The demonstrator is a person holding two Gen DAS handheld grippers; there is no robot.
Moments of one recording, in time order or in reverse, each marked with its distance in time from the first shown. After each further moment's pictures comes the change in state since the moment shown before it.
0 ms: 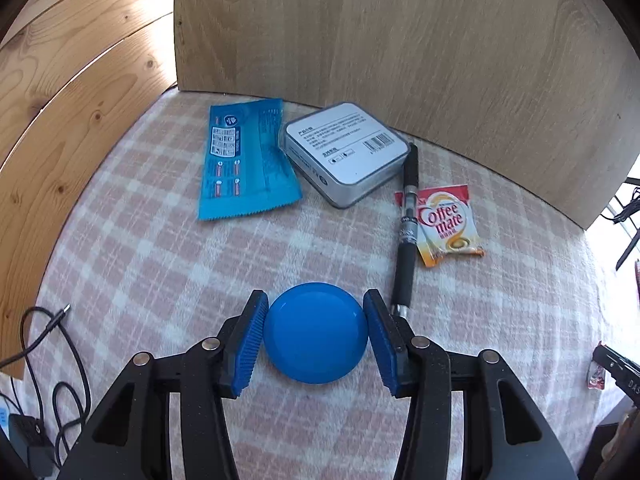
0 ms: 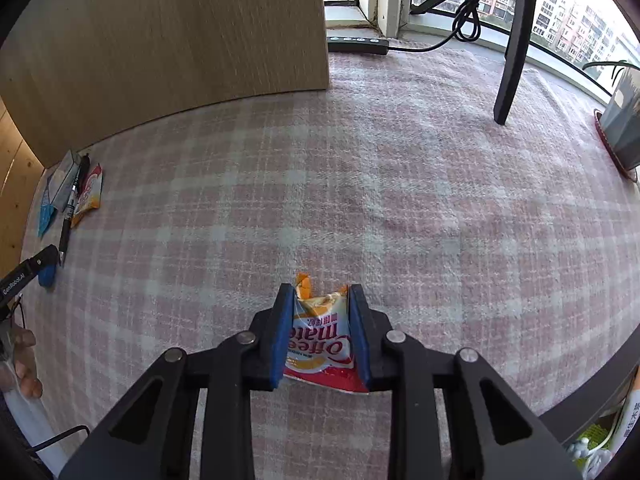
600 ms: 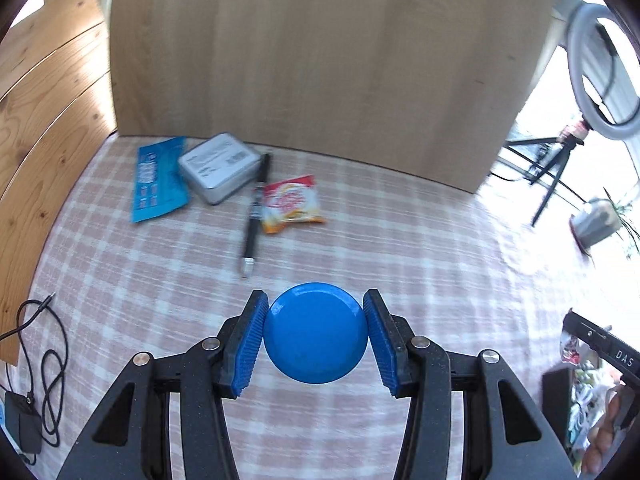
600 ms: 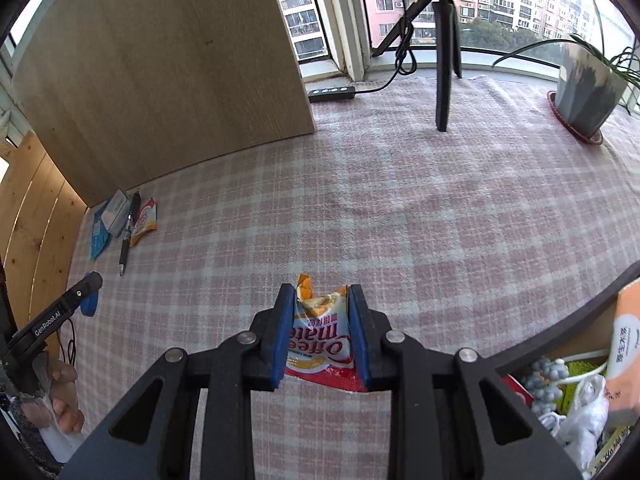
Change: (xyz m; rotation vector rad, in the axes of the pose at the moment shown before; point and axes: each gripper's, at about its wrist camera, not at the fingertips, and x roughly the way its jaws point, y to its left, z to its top) left arm -0.082 -0.072 -0.035 0.153 -0.056 -0.191; right arm -0.124 -0.037 -0.102 0.110 -0.148 0.059
